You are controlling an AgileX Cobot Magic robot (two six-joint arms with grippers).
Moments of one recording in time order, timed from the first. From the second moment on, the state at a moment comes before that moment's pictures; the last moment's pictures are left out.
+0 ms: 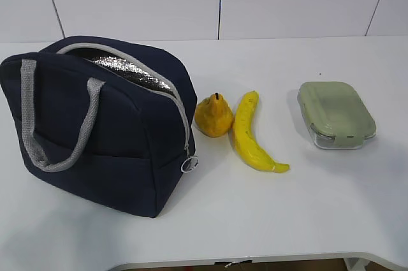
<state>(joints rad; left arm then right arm) -0.02 0.01 -0.51 -0.09 1.10 0.08 -0.02 0.63 -0.90 0.13 1.11 -0.13</state>
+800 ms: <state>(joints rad) -0.02 0.01 -0.51 -0.09 1.10 0.08 -0.02 1.21 -1.22 0.54 1.08 -0.44</state>
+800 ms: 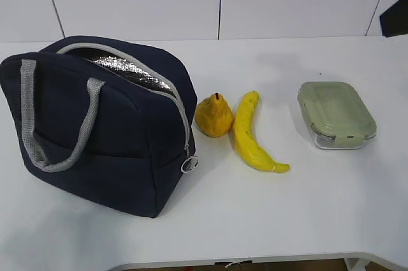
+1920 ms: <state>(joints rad) -0.02 0.01 -0.51 -0.09 1.10 0.08 -0.46 1.67 -1.23 1.23 1.20 -1.02</state>
